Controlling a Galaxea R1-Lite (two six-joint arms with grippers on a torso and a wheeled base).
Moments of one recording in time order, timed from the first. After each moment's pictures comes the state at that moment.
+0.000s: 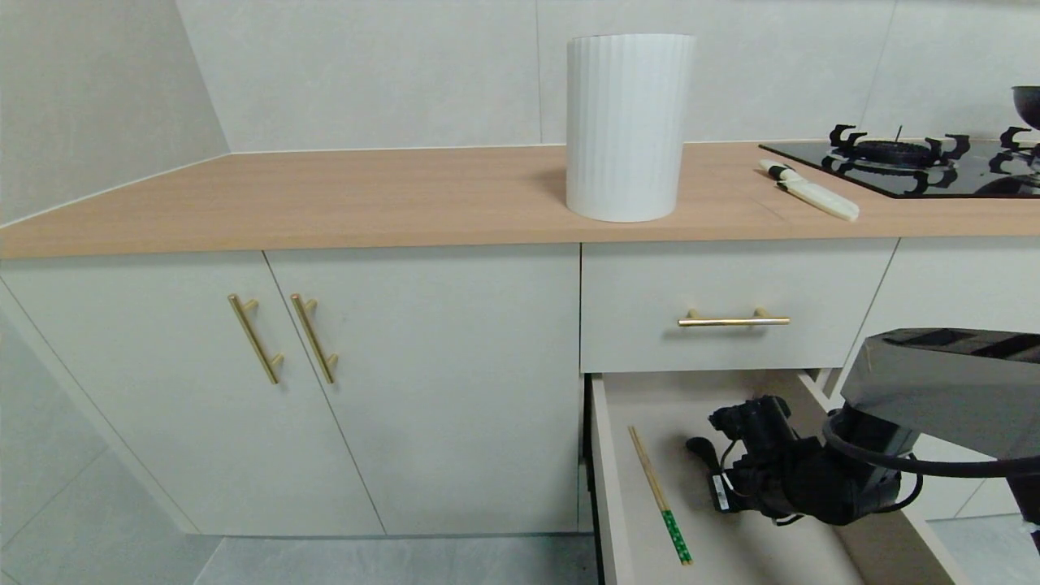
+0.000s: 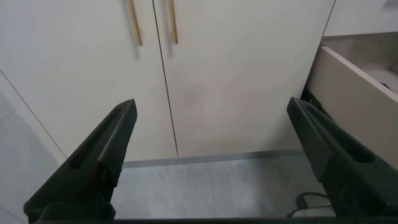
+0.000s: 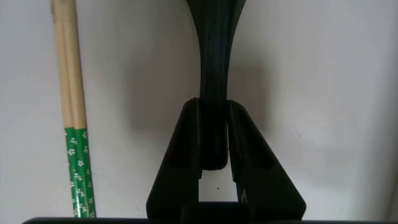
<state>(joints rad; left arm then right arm) 0.00 0.00 0.00 0.01 -0.06 0.02 0.32 2.39 -0.84 -0.61 -0.14 0.15</state>
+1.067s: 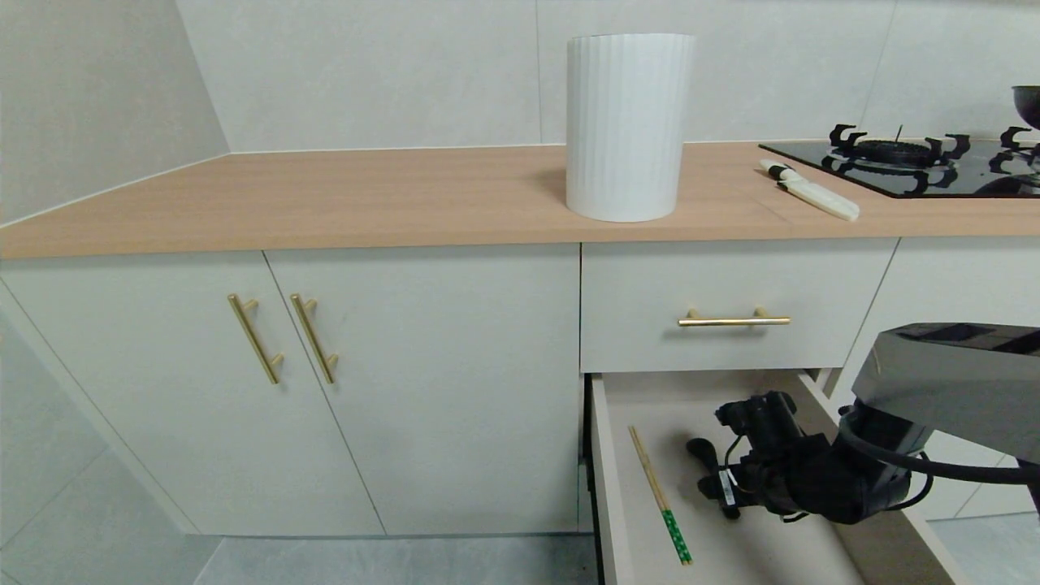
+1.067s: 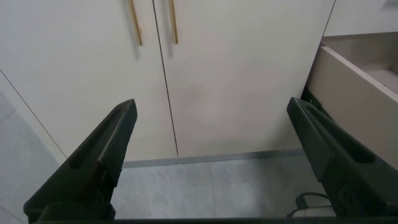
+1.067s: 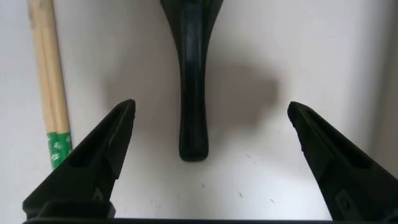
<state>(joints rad) 0.00 0.00 0.00 0.01 -0.06 0.02 0.32 2.34 -0.81 -0.60 -0.20 0.15</state>
